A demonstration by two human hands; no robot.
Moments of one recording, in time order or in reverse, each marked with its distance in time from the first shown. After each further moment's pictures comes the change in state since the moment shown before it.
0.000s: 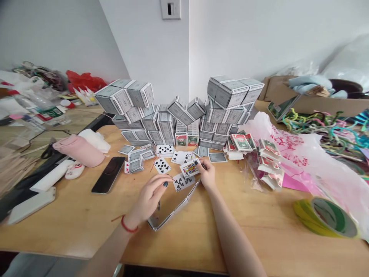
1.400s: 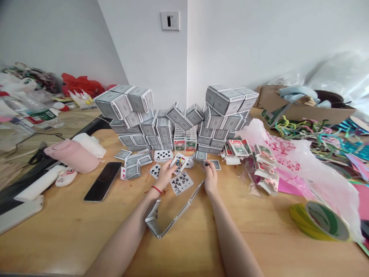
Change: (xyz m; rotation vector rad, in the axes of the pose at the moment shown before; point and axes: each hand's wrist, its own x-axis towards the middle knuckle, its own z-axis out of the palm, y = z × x) left_hand 0.102 -0.079 0.067 -0.446 0.173 -0.132; right_hand 0.005 0.002 -0.011 0.068 0.186 0.060
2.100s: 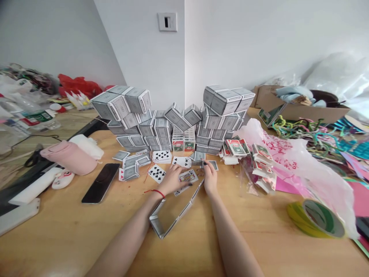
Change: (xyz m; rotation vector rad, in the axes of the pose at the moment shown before) left_hand -0.012 0.009 0.011 0.692 -0.296 0.339; right_hand 0.001 -0.003 0.000 0.093 -0.007 0.161
